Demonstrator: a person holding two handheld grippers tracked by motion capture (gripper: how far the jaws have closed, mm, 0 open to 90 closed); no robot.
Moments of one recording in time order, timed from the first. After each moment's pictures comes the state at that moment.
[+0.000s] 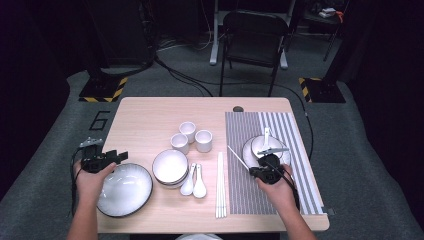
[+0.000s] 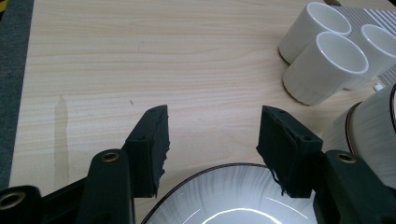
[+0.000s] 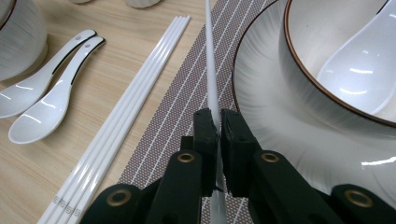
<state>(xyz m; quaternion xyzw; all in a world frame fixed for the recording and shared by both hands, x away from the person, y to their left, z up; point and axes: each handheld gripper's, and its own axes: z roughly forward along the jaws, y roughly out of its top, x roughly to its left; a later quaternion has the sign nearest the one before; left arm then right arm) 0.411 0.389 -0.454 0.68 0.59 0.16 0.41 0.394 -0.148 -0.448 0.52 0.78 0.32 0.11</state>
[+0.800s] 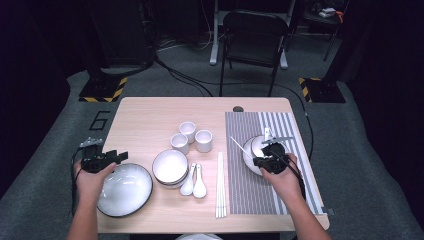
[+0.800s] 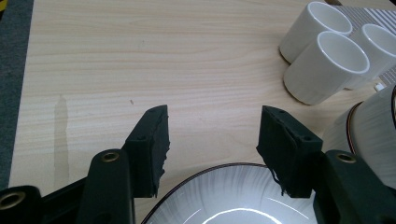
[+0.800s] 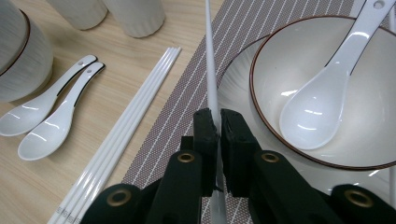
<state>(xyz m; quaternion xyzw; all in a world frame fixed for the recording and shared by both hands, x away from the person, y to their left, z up) 0.411 0.389 -0.454 0.68 0.59 0.16 0.41 0.408 -0.157 -0.415 0.52 0.79 0.32 0.12</state>
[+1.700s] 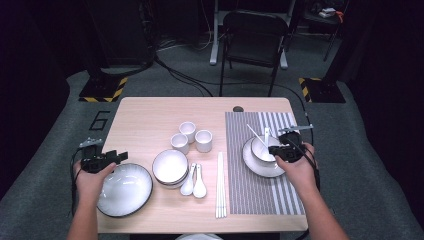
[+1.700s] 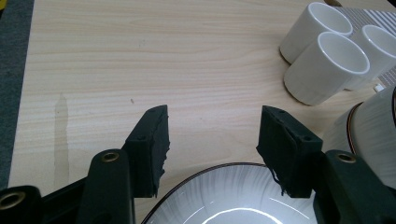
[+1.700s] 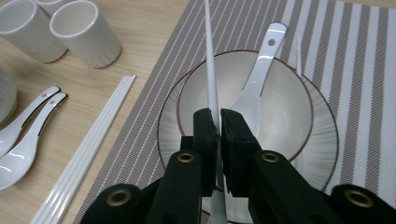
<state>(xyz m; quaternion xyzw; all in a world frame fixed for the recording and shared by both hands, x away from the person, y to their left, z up) 0.411 0.390 -0.455 0.67 0.59 0.16 0.42 0.425 -0.196 -0.386 0.55 0.76 0.32 0.16</state>
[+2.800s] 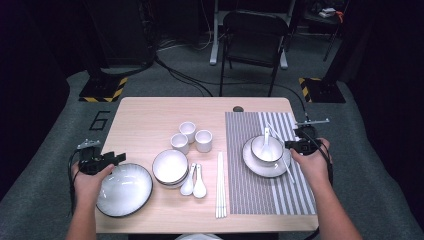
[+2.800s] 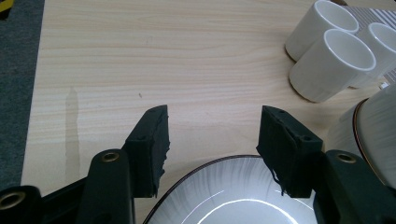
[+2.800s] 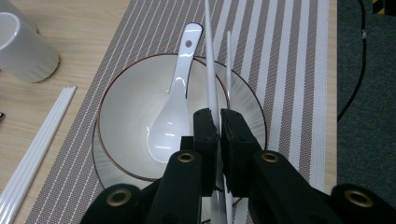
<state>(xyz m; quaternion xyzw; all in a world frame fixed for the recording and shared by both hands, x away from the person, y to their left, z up) 0.405 0.395 -0.456 0.67 0.59 0.17 0.41 0.446 -0.240 -0.387 0.60 0.72 0.29 0.17</state>
